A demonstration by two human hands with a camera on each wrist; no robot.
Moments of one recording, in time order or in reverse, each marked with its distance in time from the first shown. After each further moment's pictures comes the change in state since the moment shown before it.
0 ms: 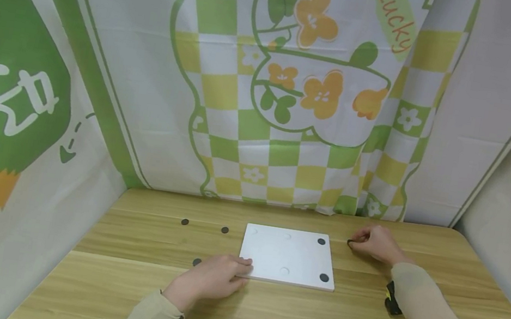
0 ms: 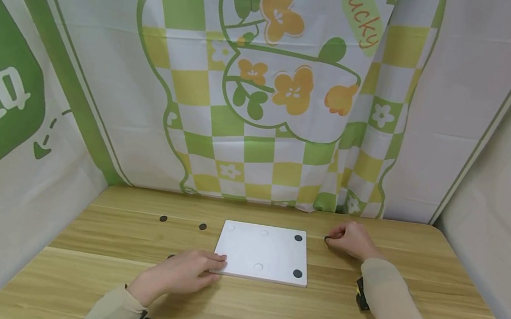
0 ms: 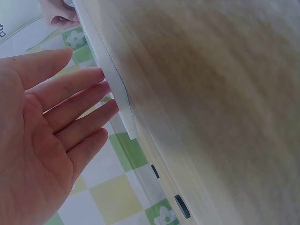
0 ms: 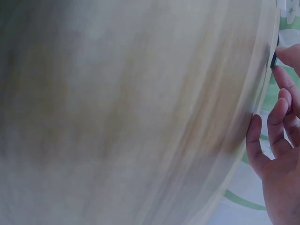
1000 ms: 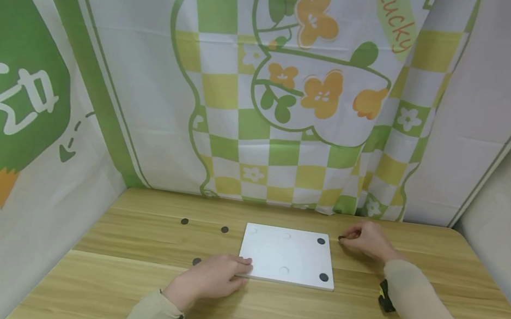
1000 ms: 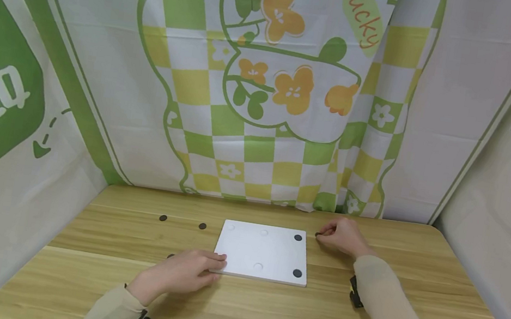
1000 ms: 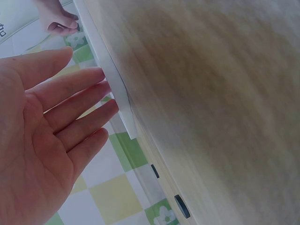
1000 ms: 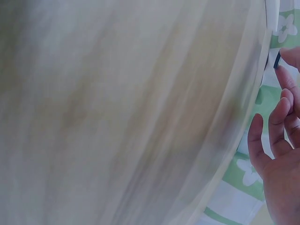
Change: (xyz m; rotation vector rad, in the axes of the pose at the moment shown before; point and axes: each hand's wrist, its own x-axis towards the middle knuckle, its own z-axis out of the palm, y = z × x) left_hand -0.001 0.000 0.000 -0.019 -0.006 -0.011; right_hand 0.007 -0.023 0.004 0.027 -0.011 -0.040
